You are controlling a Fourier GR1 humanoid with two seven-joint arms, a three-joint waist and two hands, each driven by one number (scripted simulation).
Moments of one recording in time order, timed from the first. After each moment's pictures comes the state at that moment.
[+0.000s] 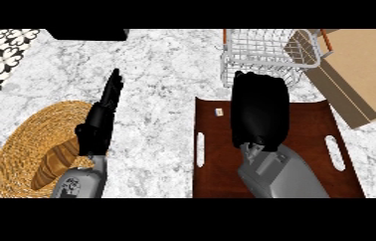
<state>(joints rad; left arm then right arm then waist) -0.16 0.02 -0.09 -1.55 -0.17 0.17 0.05 -0.56 -0.01 0.41 -1.77 1.33 0.63 0.96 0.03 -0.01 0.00</state>
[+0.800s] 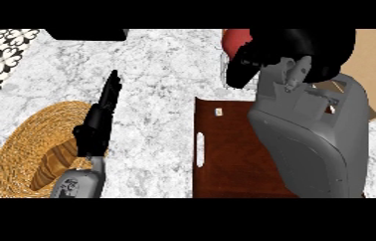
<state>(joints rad) -0.15 0.03 -0.08 -1.54 -0.17 0.16 0.04 -1.06 -0.01 0.11 -1.68 1.07 0.66 1.11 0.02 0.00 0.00</state>
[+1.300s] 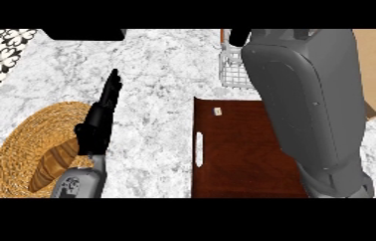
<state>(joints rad) -0.16 0.03 -0.08 -1.53 -0.17 0.17 0.04 -1.20 -0.04 -0.01 -1.40 1.16 0.61 1.04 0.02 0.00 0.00</state>
